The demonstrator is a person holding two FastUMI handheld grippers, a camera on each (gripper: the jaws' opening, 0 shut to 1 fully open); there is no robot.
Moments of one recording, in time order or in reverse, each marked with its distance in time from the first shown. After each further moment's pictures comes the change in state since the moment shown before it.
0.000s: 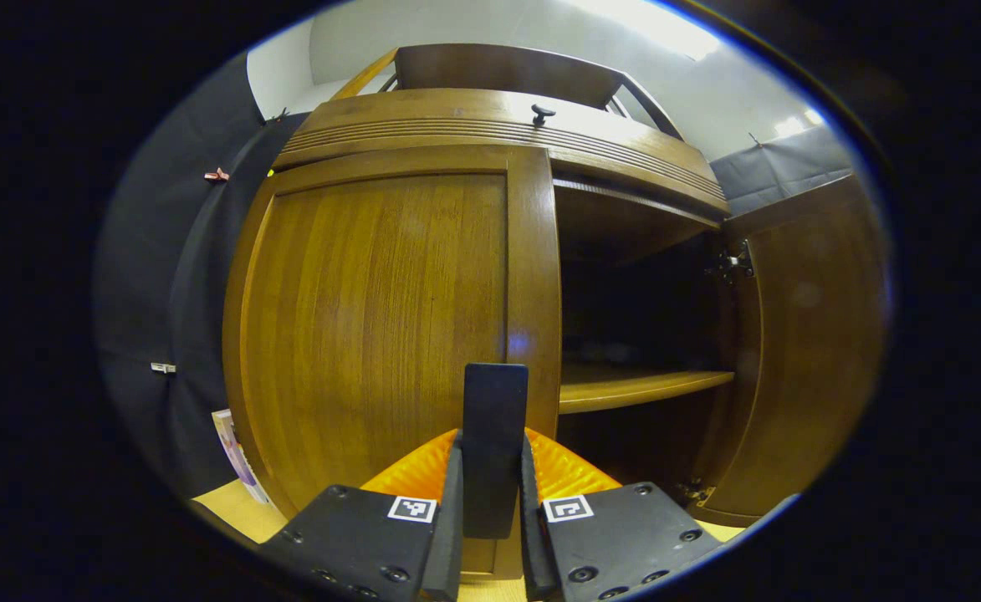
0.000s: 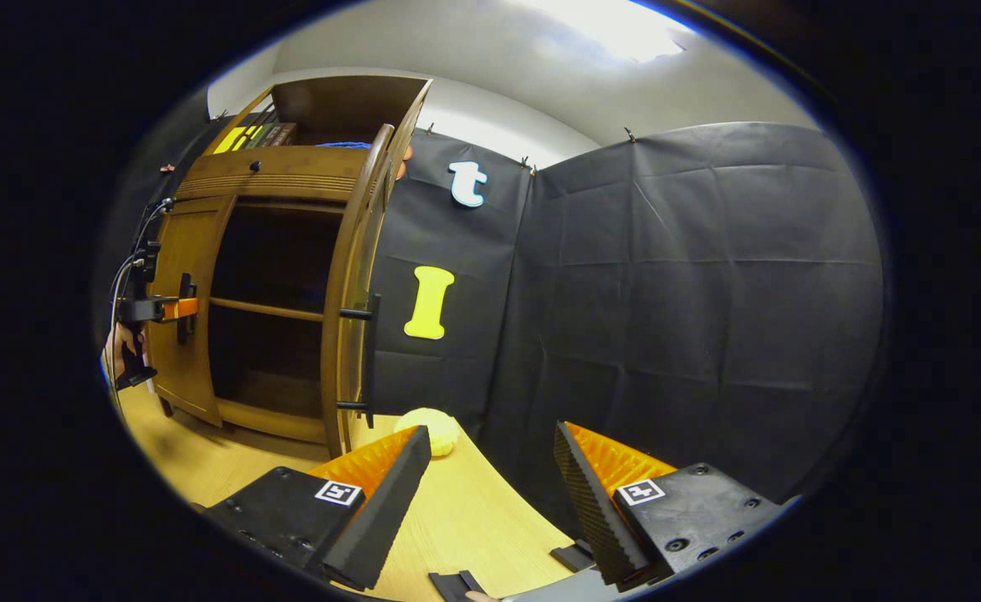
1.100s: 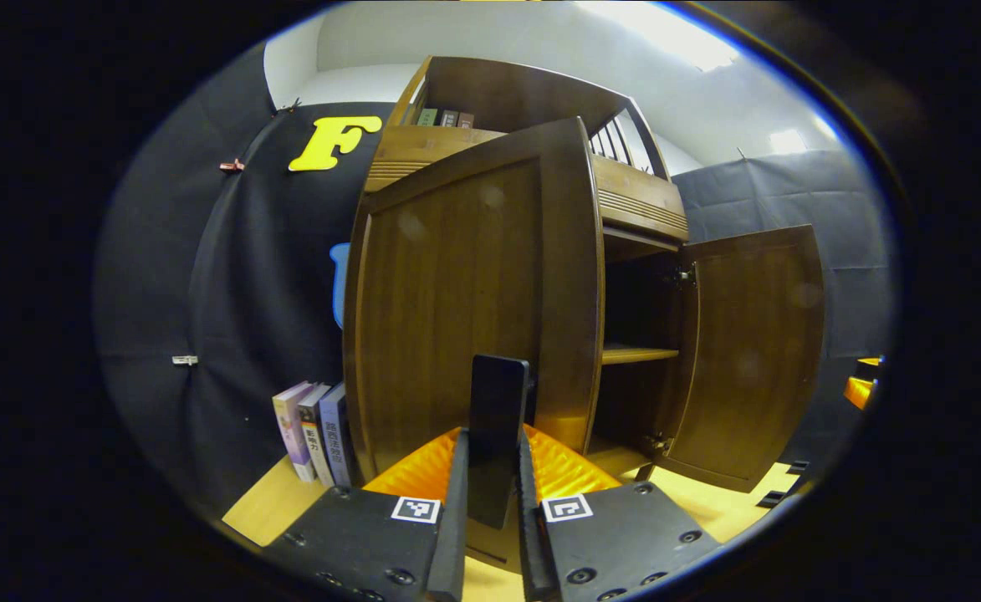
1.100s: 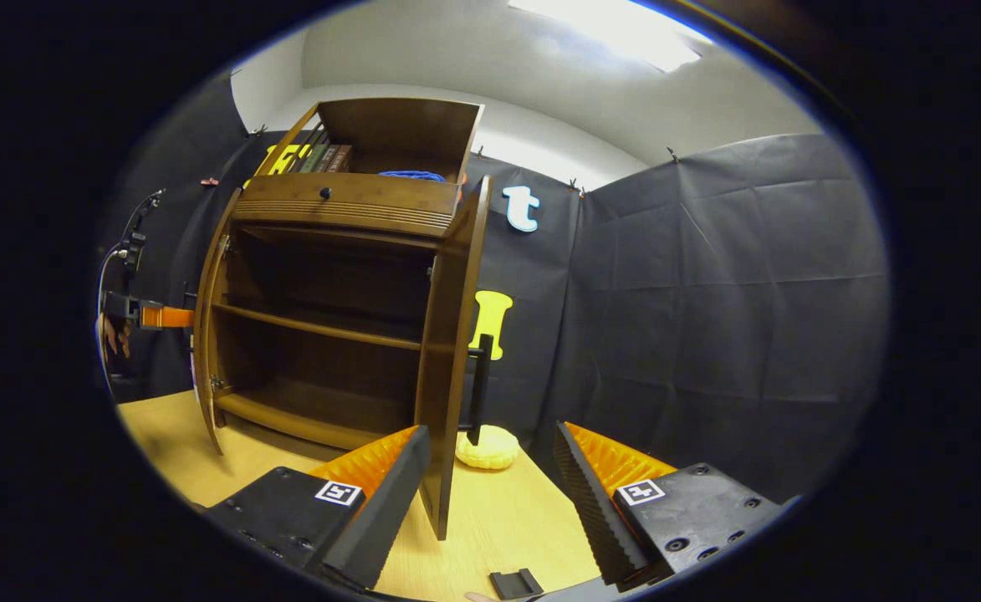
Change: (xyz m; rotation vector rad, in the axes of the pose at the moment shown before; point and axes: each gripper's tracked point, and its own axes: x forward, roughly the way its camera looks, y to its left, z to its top) left arm -0.162 0.083 0.012 -0.007 0.081 -0.055; right arm -0.040 0.080 0.035 -0.014 -0.067 0.179
